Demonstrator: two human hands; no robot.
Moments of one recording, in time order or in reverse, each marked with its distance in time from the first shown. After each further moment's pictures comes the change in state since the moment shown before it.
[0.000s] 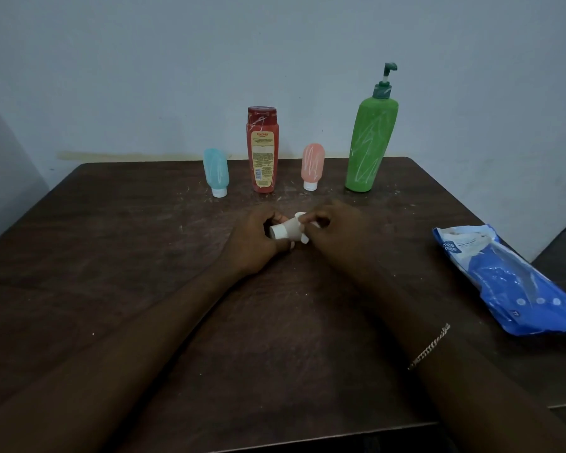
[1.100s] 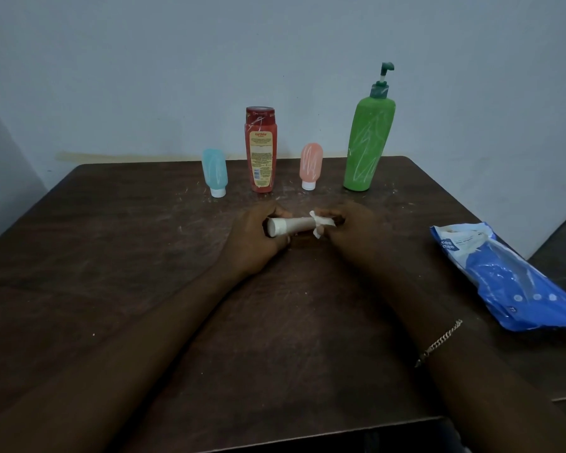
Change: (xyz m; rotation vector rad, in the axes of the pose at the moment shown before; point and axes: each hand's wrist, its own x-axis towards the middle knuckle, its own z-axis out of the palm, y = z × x) left_hand -0.007 0.002 -0.003 0.017 0.058 0.096; right_hand 0.000 0.017 -0.014 -0.027 -0.106 0.099
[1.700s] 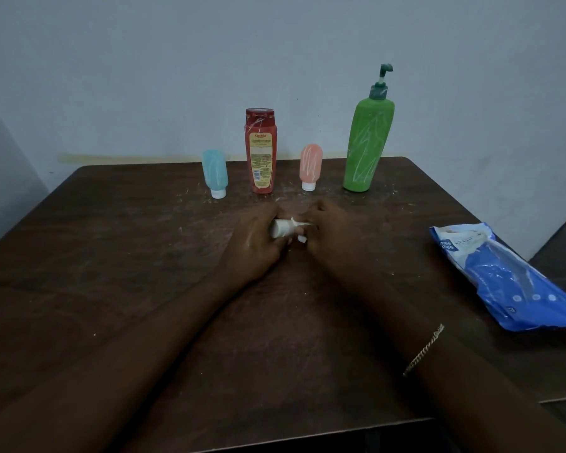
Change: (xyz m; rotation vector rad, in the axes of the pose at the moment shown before) left_hand -0.007 0.009 0.001 0.109 0.070 0.117; right_hand -0.009 -0.032 0.016 -0.092 0.005 -0.159
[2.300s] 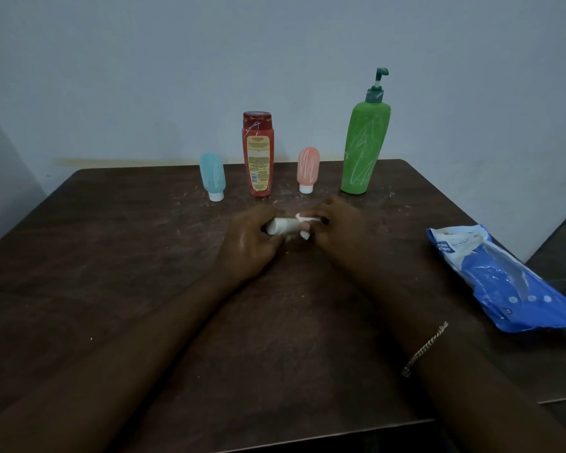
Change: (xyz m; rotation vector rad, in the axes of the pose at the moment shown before) left_hand 0.003 0.002 -0.005 -0.018 0.048 0.020; right_hand 0.006 0.015 -0.009 0.071 0.082 0.009
